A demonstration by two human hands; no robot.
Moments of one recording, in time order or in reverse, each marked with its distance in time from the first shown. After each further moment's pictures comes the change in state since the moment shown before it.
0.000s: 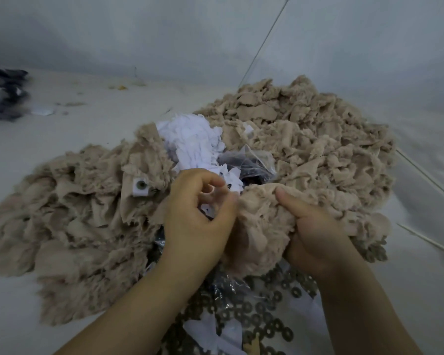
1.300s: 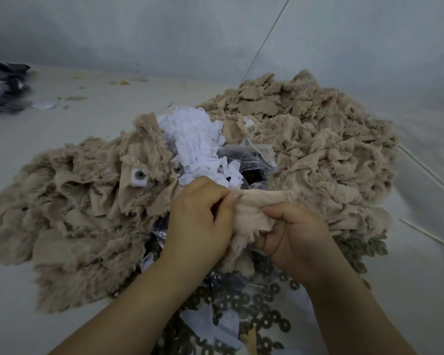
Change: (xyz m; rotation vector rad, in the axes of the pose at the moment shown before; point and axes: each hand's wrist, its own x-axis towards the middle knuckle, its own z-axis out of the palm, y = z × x) left_hand -0.004 -0.012 0.006 0.299 -0.041 0.185; right_hand -0.001 0.023 0.002 0.063 -0.094 -0.042
